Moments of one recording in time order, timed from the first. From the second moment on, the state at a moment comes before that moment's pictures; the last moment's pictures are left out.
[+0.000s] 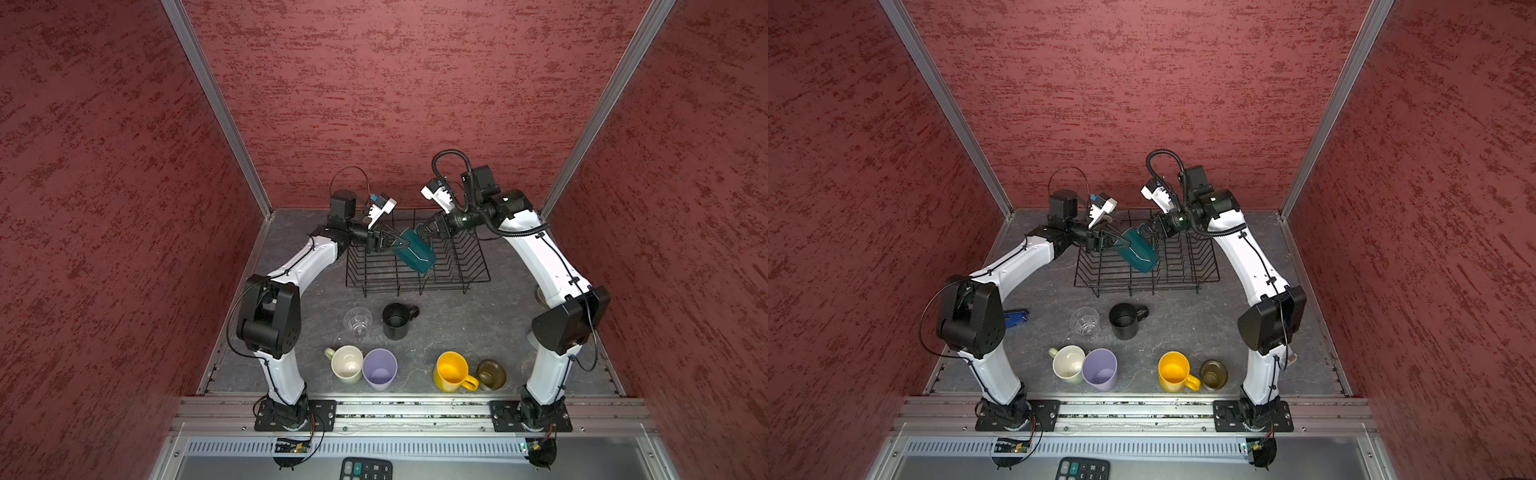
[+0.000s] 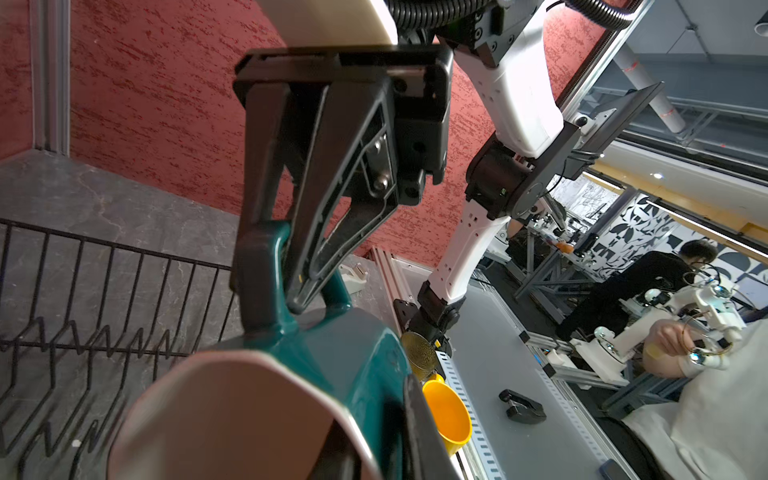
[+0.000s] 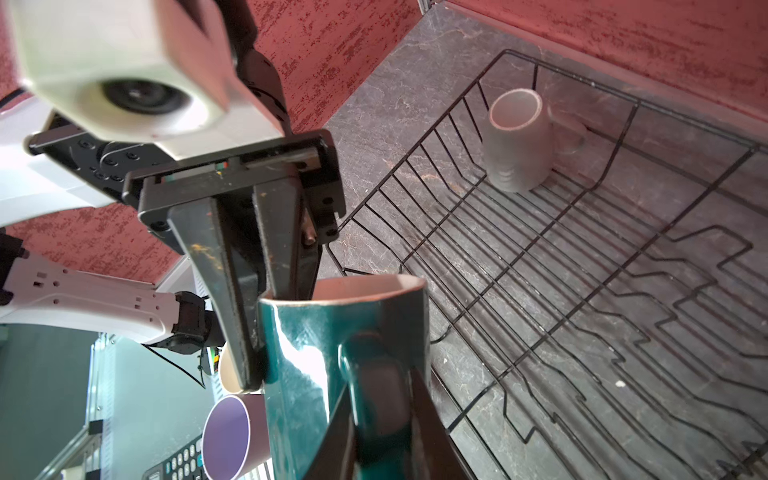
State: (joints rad) left arm -0.30 1.81 1.45 -0.03 1.54 -0.08; right arm 0.38 1.88 2.09 -1.07 -0.74 -0.10
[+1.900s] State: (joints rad) left arm -0.23 1.78 1.22 0.73 1.30 -0.74; right arm 0.19 1.41 1.29 -0.09 -0.82 0.53
